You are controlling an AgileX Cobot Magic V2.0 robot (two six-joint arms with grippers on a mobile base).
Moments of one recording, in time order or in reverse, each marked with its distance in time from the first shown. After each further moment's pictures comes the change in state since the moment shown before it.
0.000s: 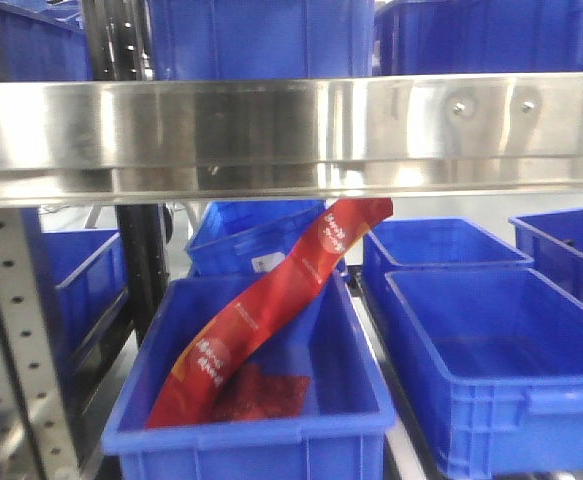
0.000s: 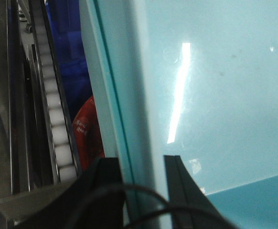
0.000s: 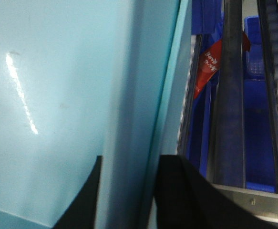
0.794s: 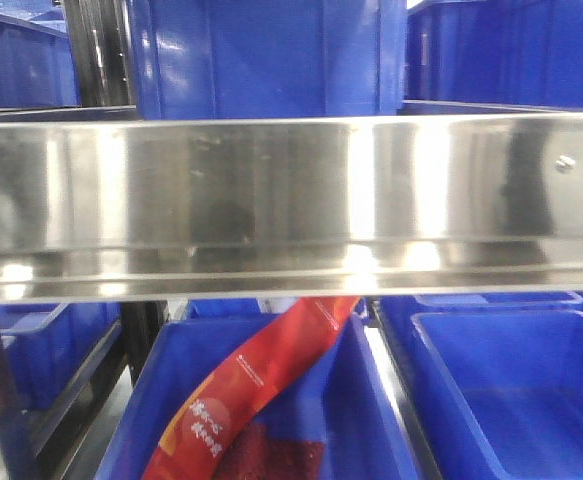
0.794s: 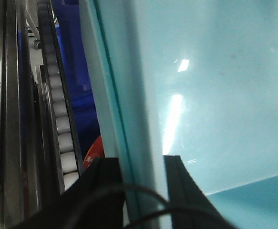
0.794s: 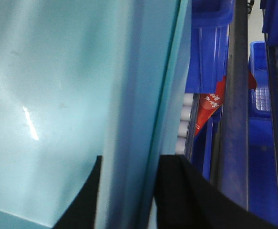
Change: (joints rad) left arm 0.000 0.000 0.000 0.000 0.000 0.000; right arm 0.000 0.000 0.000 0.000 0.000 0.000
